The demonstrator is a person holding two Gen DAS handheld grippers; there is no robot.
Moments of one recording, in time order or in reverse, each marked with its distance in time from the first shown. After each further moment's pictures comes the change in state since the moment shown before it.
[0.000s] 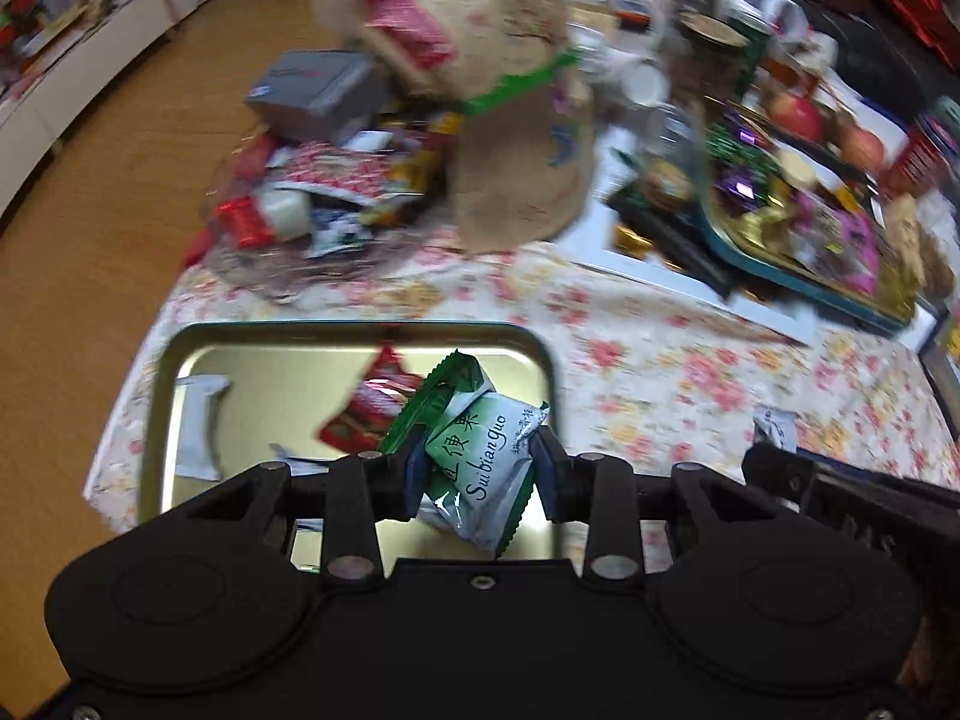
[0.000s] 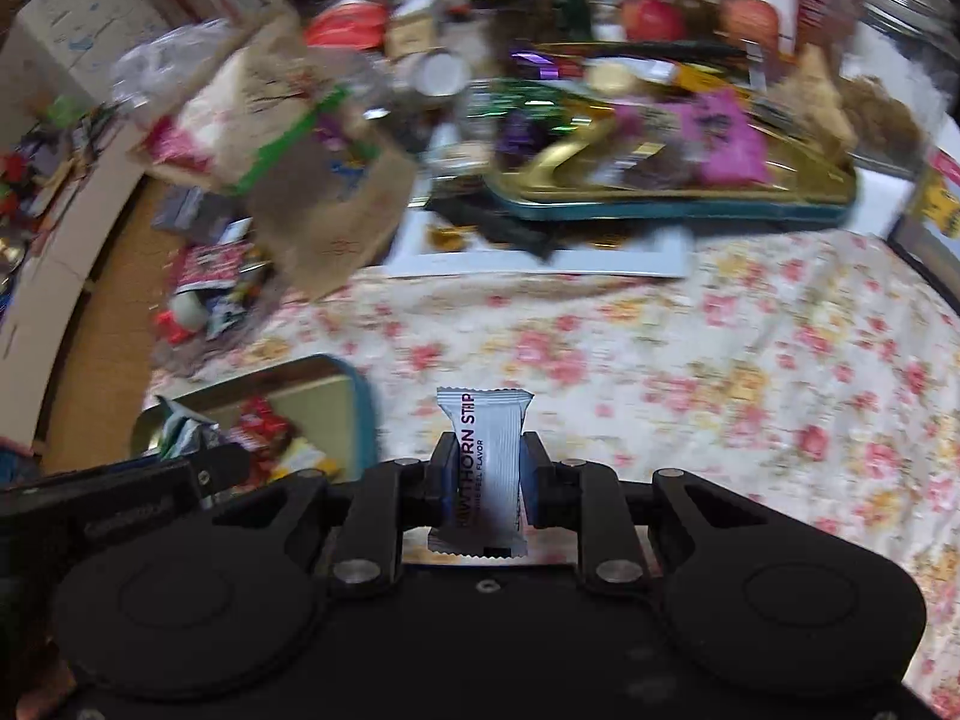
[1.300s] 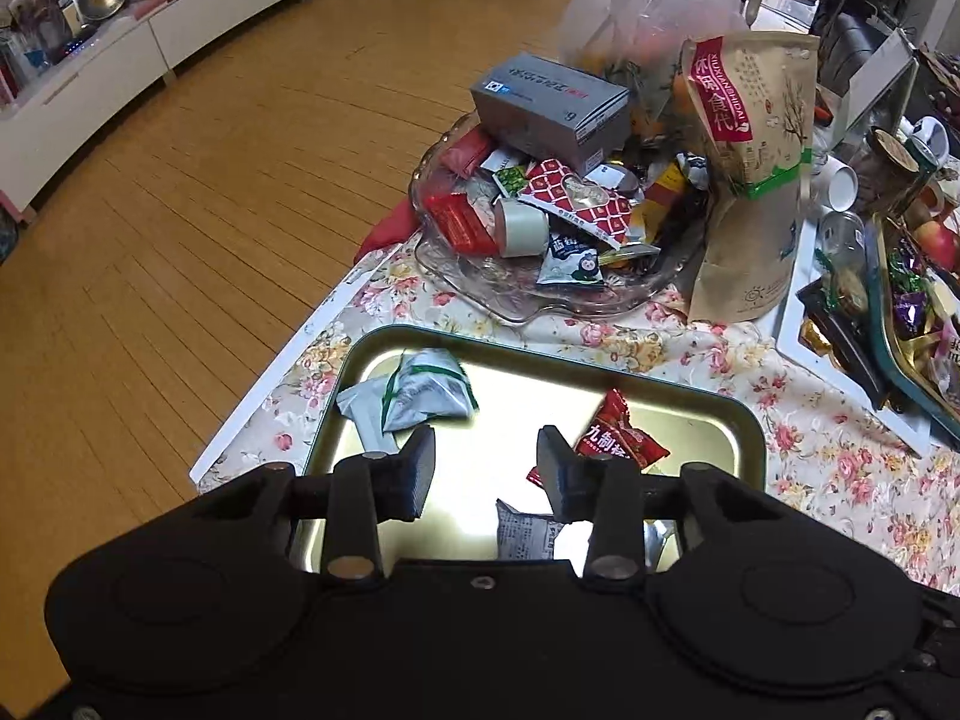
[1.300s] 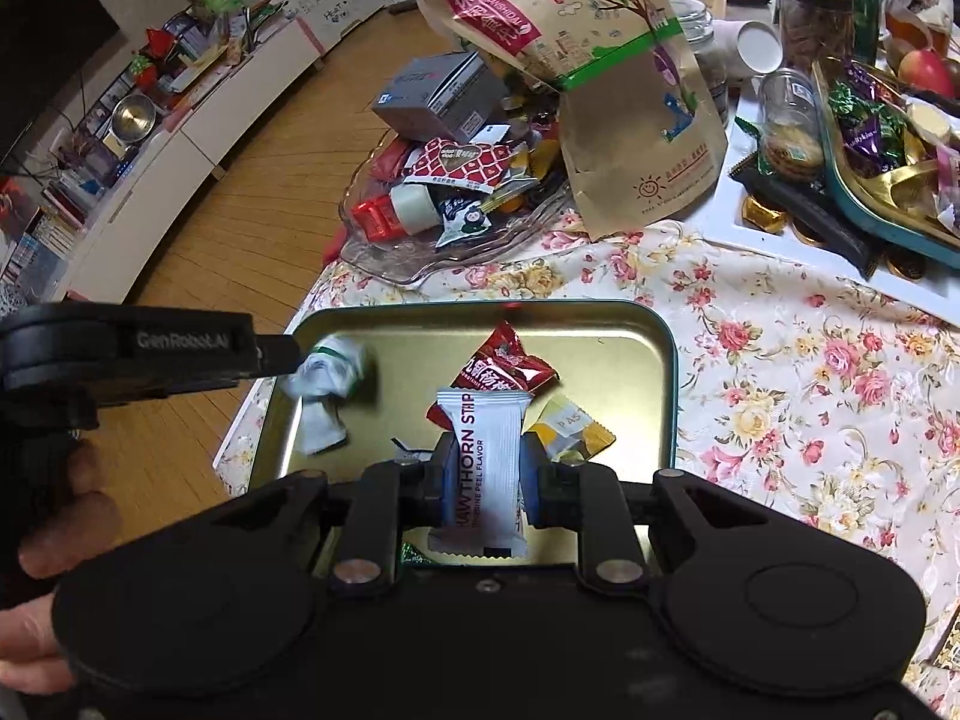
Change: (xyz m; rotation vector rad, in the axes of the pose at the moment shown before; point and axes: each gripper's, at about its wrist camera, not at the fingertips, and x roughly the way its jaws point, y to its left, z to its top) left arm 0.002 0.115 0.009 -0.194 -0.028 0.087; right arm 0.039 0.135 -0.029 -0.238 0.061 0.185
